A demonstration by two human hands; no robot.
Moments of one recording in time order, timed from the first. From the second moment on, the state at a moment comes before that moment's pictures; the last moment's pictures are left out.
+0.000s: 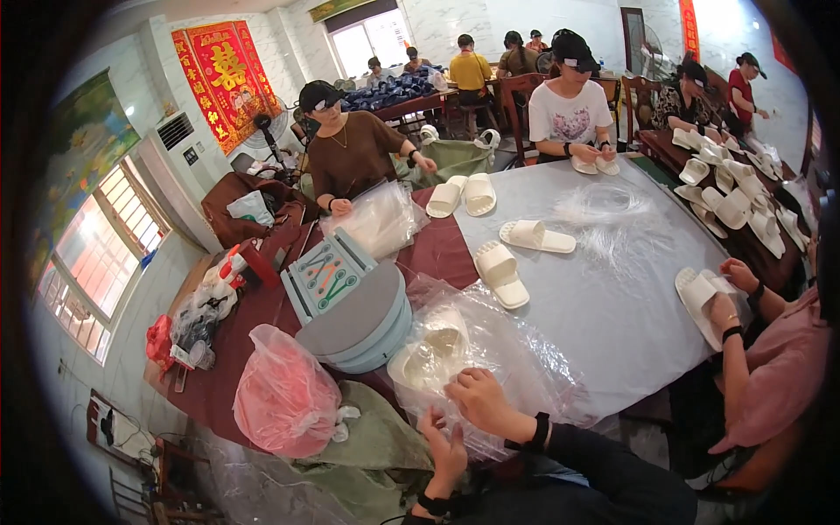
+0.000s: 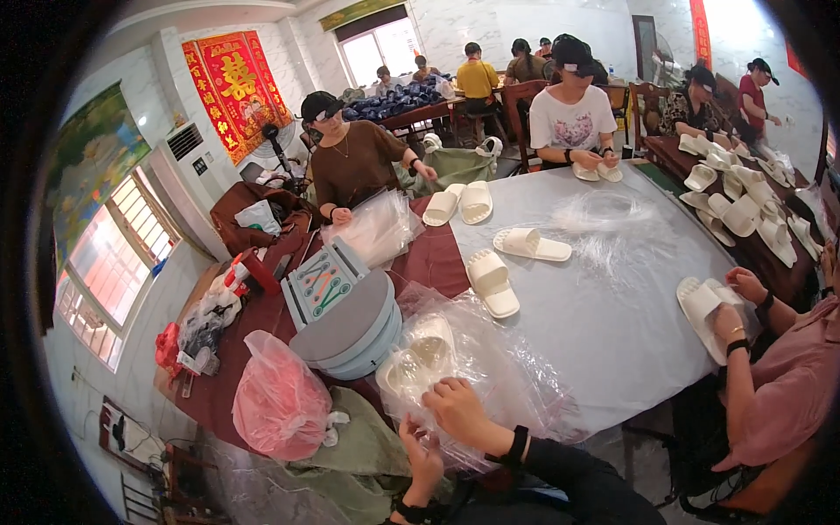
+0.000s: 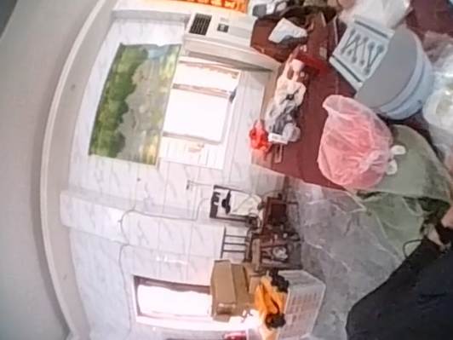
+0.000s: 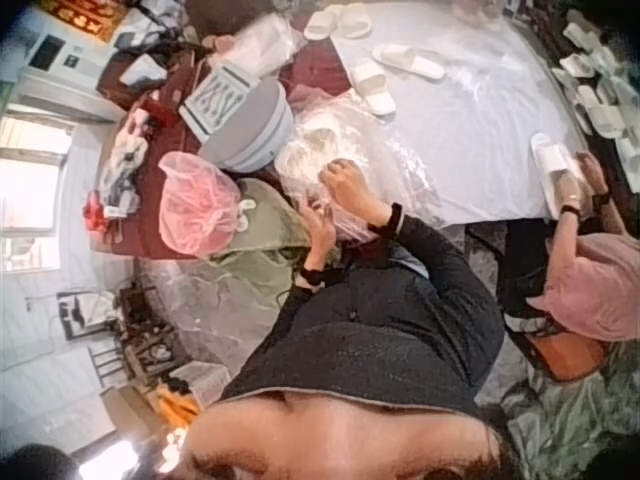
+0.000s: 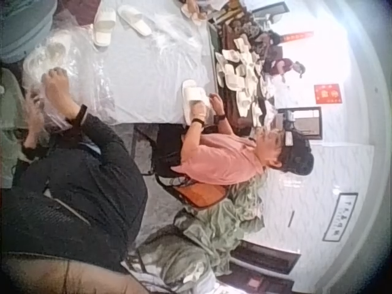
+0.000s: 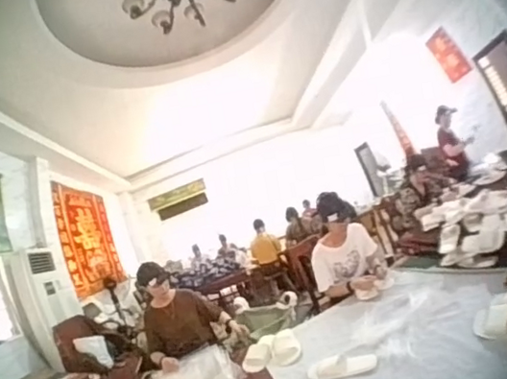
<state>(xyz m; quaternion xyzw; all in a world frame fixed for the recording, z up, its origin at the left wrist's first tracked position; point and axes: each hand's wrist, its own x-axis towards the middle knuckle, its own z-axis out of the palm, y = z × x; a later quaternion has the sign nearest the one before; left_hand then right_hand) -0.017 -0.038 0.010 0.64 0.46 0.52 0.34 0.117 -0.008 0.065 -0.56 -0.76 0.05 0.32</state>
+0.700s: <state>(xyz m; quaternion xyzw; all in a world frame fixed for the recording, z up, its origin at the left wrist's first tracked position) -0.035 -0.030 0.016 0.81 0.42 0.16 0.39 0.115 -0.019 0.124 -0.46 -0.50 0.10 0.72</state>
